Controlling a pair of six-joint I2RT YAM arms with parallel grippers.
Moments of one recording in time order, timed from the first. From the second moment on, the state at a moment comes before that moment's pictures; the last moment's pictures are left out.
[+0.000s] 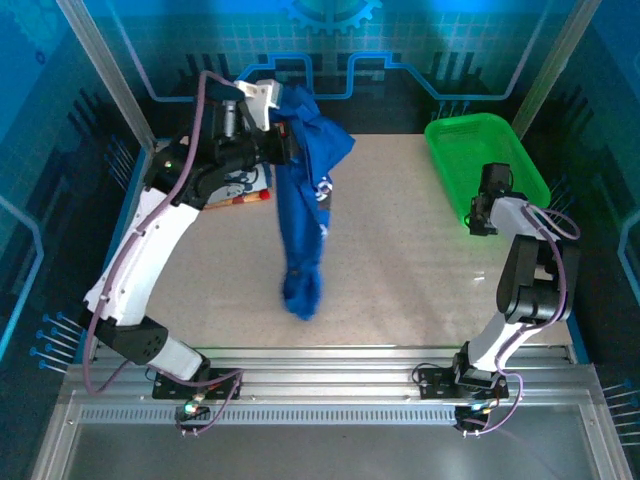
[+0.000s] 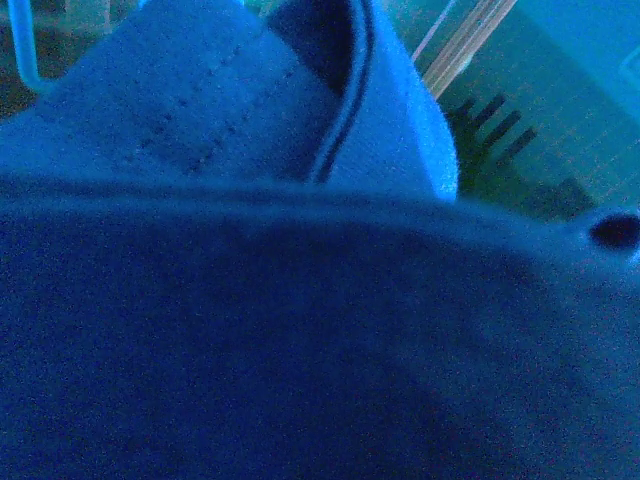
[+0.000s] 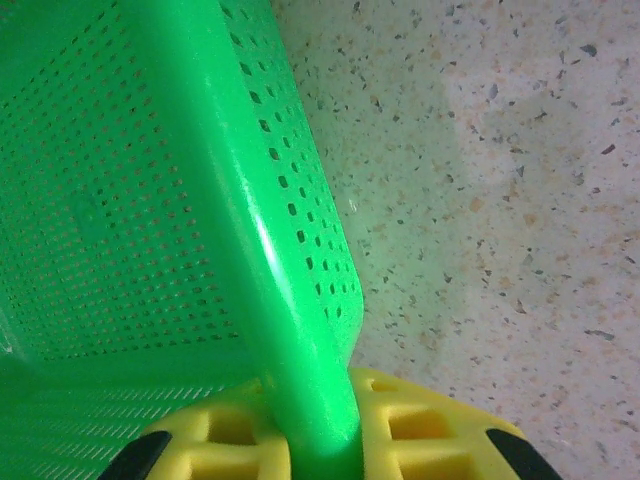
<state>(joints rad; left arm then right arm) -0.46 1.52 1.93 -0.82 0.23 -0.43 -0.19 1.73 1.19 -0.55 0.20 1.57</state>
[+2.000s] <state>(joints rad) -0.02 1.63 1.17 -0.68 0.14 -0.57 0.44 2.10 1.53 -0.66 -0.20 0.49</state>
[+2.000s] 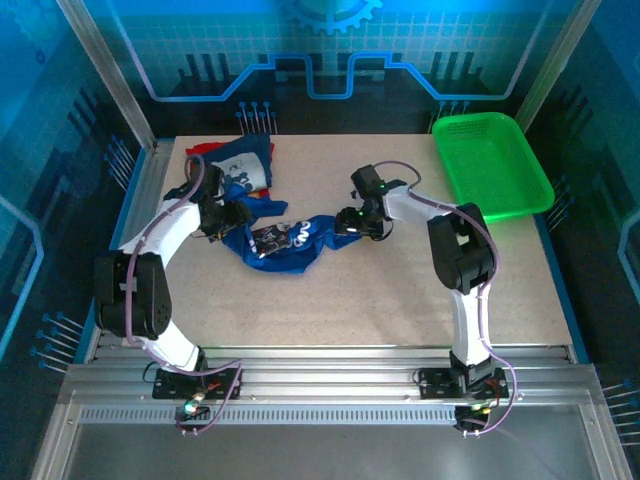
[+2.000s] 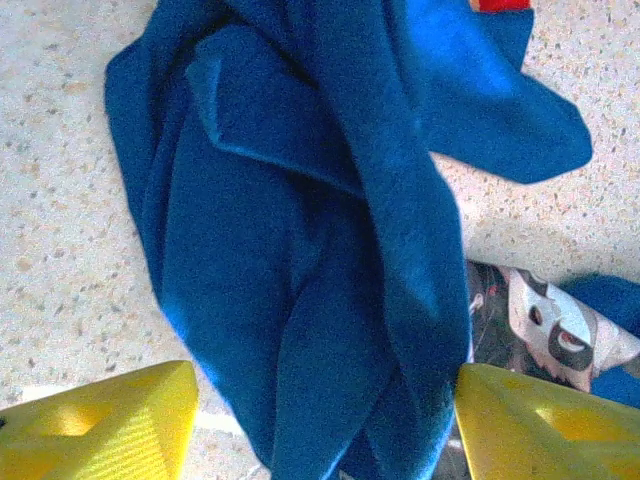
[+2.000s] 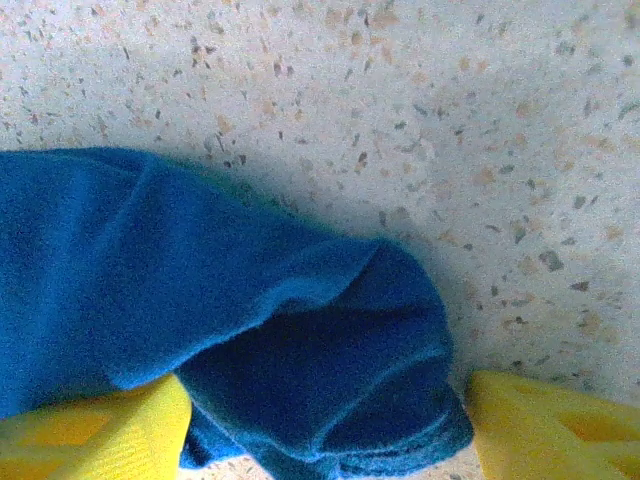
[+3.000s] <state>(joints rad) -0.01 1.38 0.95 -0.66 0.14 -0.72 0.43 2.13 1.55 -0.69 -0.17 0.53</state>
